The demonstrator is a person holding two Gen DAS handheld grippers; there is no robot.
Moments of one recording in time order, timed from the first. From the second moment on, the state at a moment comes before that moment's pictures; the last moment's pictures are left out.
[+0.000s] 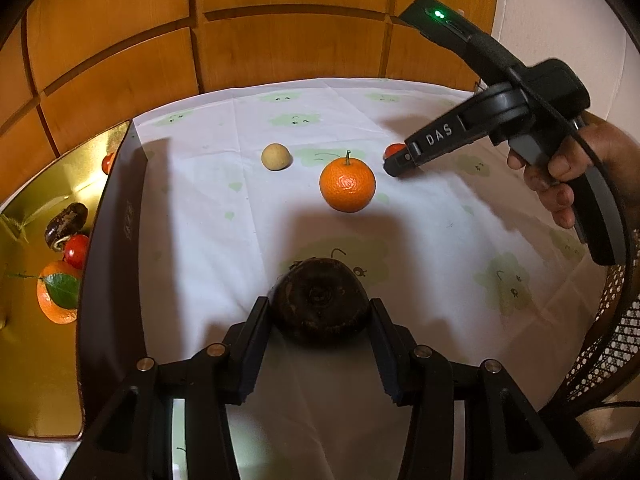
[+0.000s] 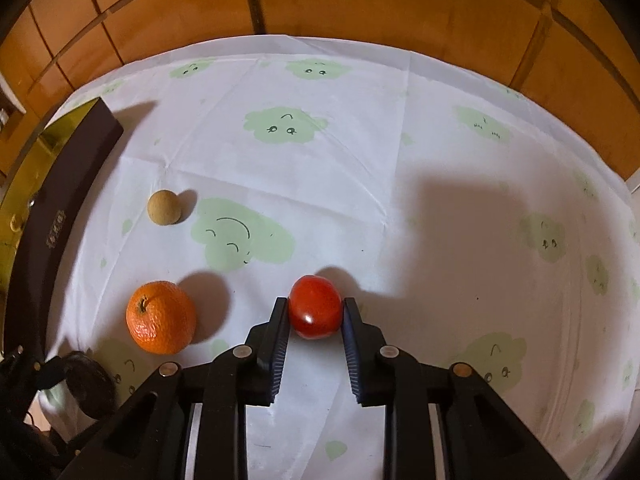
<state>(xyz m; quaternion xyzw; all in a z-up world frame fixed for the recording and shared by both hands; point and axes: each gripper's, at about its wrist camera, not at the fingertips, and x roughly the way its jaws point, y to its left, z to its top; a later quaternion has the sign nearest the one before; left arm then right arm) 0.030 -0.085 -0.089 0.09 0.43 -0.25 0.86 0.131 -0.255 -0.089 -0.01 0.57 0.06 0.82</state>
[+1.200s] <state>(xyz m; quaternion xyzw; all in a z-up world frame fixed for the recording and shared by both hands) 0.021 -0.039 0.008 0.05 0.37 -0.18 0.91 0.129 -0.251 -0.089 -0.03 0.56 0.06 0.82</state>
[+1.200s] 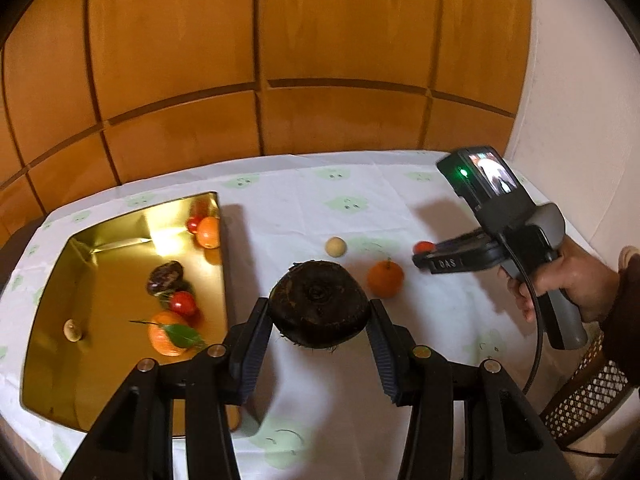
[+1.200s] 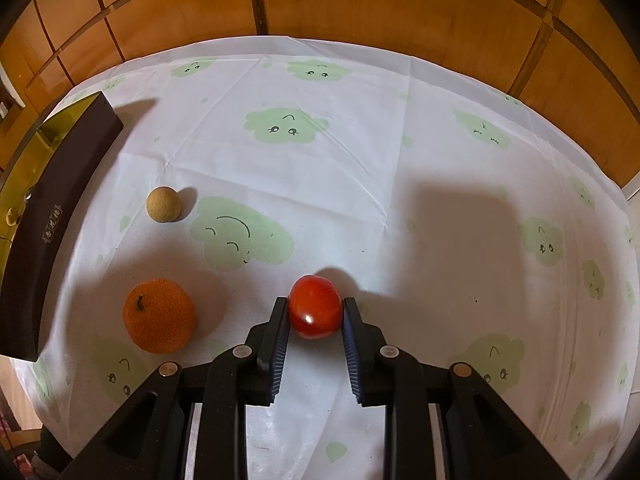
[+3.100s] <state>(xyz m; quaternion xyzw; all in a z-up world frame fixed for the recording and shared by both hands) 0.081 0.174 -0.043 -0.26 0.47 0.02 0.84 0.124 -0.244 -0.087 -0.05 0.56 0.05 0.83</state>
